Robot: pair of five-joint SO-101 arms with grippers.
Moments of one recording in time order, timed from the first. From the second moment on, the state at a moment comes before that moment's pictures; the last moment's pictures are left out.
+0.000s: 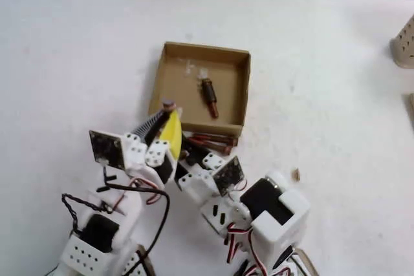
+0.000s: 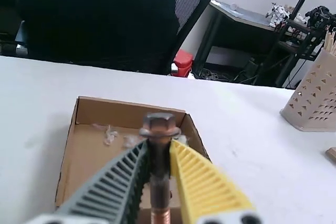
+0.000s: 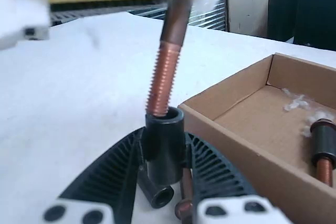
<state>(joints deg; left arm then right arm) 20.8 -103.2 97.3 19.6 21.1 -45.0 14.3 93.7 -91.6 -2.1</state>
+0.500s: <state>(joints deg) 20.4 -103.2 97.3 9.5 21.9 -45.0 14.3 93.7 -91.6 -2.1</state>
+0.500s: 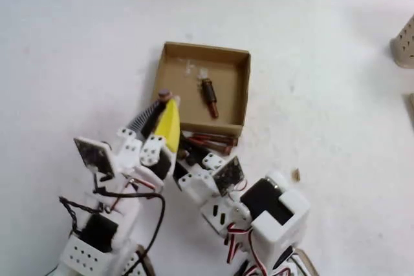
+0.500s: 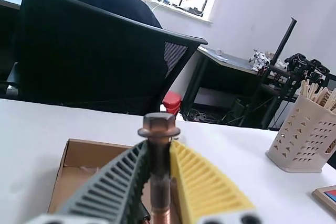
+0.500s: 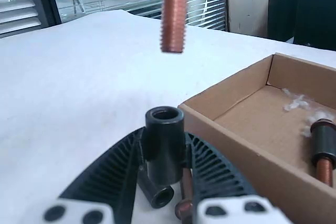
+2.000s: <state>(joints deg) 17.6 -82.4 97.6 -15.7 19.5 -40.2 14.4 85.5 -90.3 -2.1</state>
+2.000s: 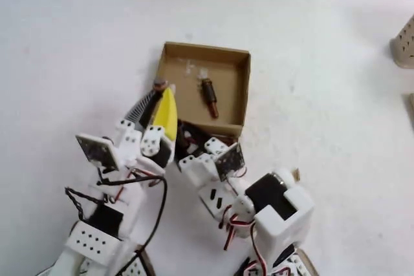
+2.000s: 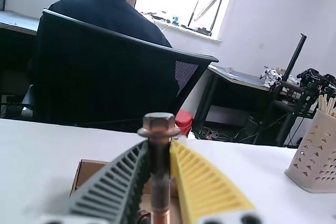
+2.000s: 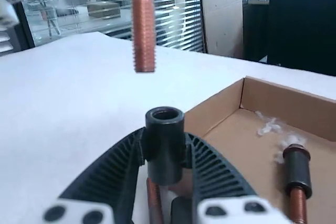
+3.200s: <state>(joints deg) 16.0 -62.8 92.7 -26.7 15.3 -40.3 14.5 84.9 -92.3 -2.1</state>
